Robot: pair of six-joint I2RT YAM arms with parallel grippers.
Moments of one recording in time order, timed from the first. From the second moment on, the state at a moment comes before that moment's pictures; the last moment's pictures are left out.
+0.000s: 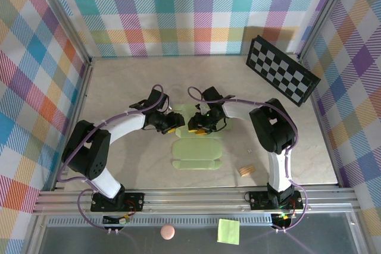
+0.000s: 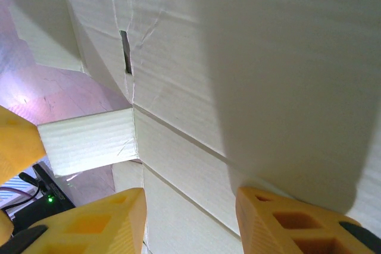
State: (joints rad) left arm -0.47 1.63 0.97 -0.39 0.42 -0.74; right arm 0.60 2.01 1.26 -0.49 -0.64 0.54
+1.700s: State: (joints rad) left arm -0.53 1.77 0.82 0.00 0.49 -0.89; right arm 0.60 2.01 1.25 -0.51 -0.59 0.51
